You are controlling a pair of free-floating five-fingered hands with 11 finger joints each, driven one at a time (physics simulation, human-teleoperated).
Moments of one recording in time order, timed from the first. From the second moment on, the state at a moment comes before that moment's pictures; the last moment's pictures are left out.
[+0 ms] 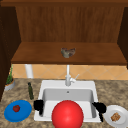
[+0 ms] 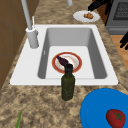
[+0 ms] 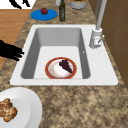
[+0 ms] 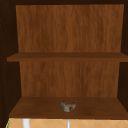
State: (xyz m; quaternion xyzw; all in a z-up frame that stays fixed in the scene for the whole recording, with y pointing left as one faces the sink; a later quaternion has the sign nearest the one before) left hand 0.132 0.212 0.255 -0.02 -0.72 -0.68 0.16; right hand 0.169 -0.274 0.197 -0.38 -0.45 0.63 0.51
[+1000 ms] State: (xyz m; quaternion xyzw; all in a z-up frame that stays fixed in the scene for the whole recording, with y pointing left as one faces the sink) left hand 0.132 0.212 0.255 -0.02 -0.72 -0.68 0.16; right hand 0.168 -0.313 0.171 -0.36 -0.46 0.62 0.51
